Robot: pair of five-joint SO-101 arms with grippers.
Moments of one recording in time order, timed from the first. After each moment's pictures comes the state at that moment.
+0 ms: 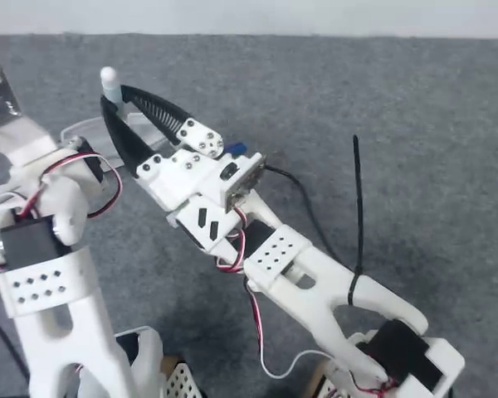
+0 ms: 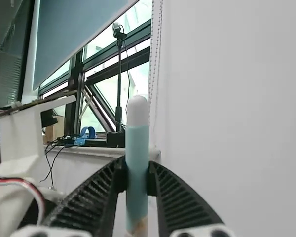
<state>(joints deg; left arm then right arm) -21.9 -42.4 25.9 69.1 17.5 -51.2 -10.1 36.1 -47.8 -1.8</state>
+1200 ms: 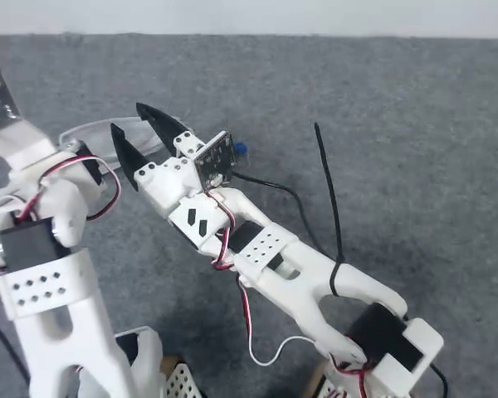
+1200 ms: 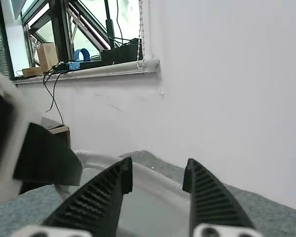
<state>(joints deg) -22.4 -43.0 27.2 69.0 17.4 -51.2 -1.7 35.8 -36.4 -8.1</state>
